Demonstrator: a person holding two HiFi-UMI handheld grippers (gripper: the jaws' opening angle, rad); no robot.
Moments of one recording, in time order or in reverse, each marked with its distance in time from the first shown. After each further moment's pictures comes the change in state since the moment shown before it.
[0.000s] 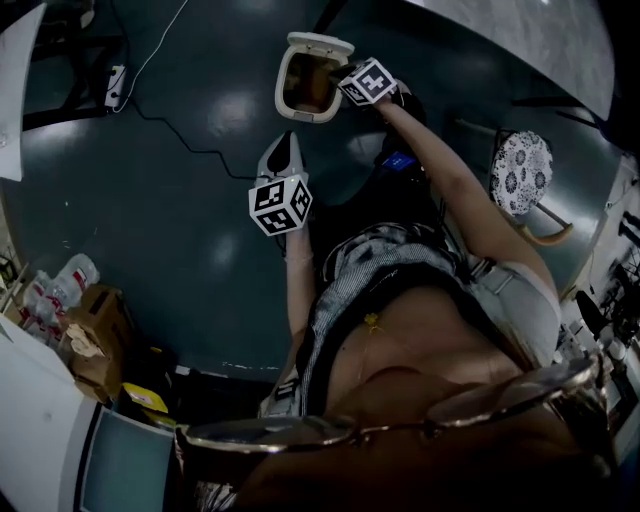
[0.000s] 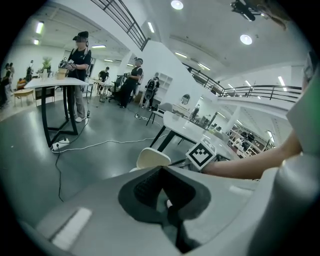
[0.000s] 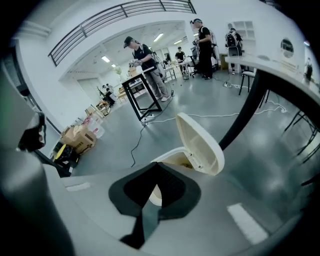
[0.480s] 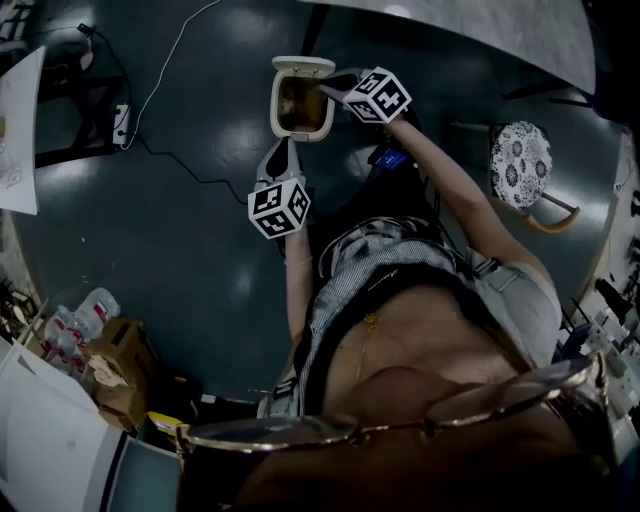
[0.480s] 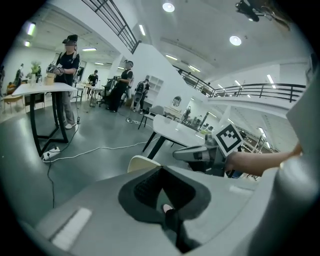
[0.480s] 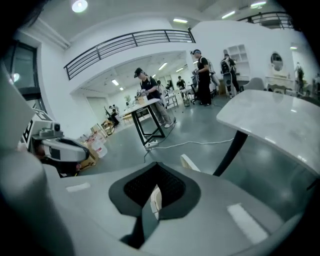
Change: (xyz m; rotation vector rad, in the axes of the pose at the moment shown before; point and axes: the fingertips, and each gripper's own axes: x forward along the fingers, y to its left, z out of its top) left arm 0.005 -0.030 0.027 0.070 -0.033 -0.078; right arm -0.121 0.039 0.062 -0.030 -0.298 0.028
